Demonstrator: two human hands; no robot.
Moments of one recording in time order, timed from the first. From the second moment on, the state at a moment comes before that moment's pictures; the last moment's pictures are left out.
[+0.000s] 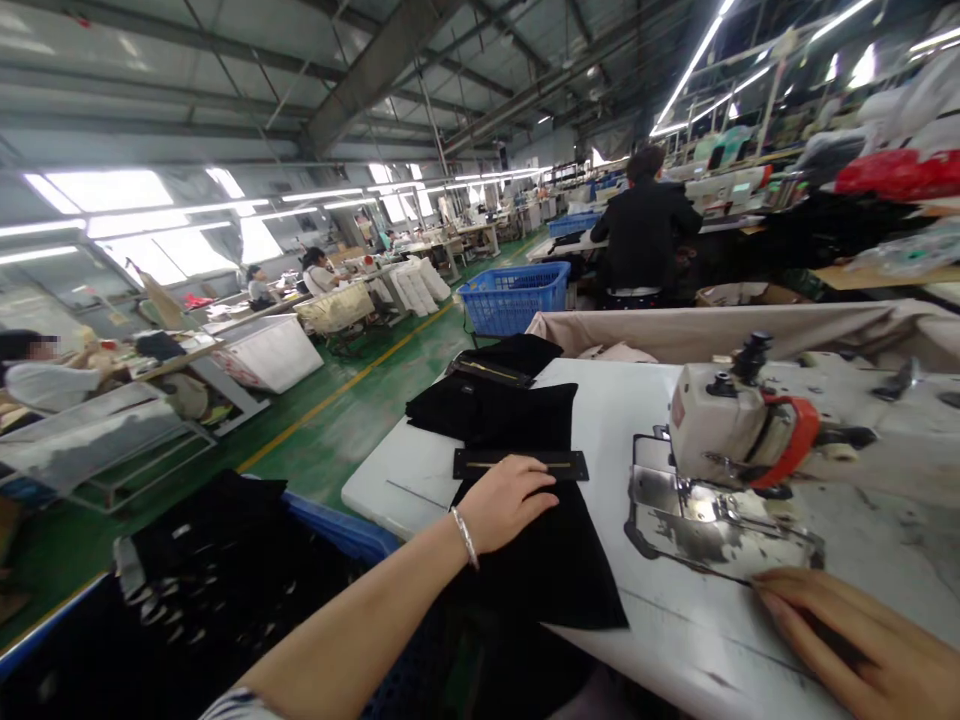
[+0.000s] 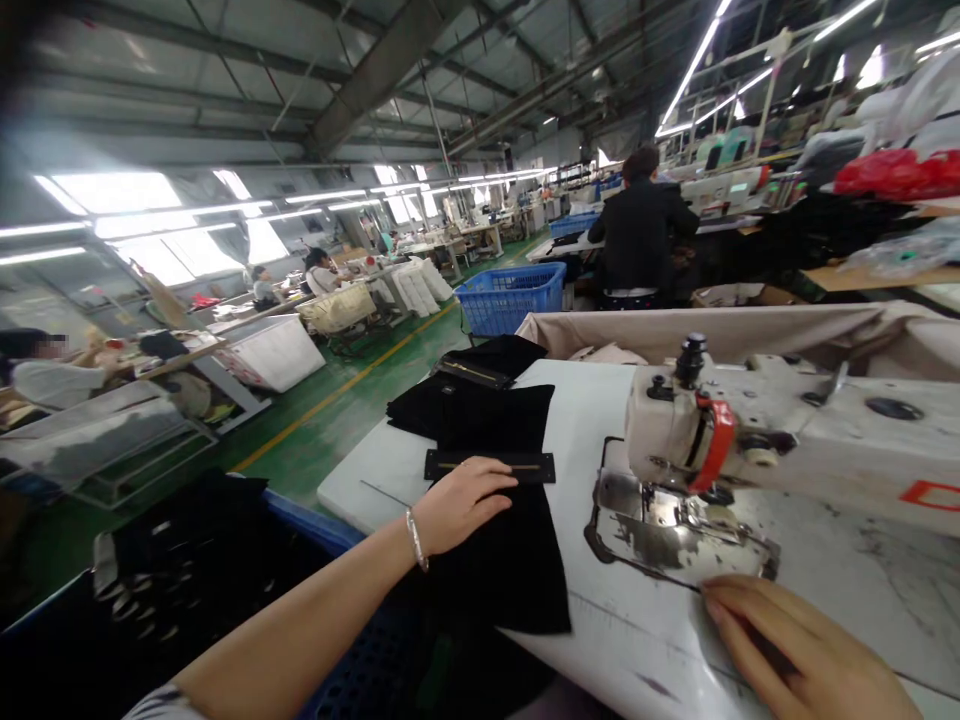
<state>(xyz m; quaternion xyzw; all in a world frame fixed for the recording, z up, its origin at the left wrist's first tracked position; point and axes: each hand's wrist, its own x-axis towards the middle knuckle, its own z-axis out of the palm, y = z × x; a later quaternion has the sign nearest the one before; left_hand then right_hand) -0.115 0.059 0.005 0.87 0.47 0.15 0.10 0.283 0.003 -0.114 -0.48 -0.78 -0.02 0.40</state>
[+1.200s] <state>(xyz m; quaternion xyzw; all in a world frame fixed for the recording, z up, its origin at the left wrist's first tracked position) -0.063 -0.050 0.055 0.65 0.42 0.42 0.47 0.171 -0.069 0.026 -0.43 -0.78 0.09 0.44</state>
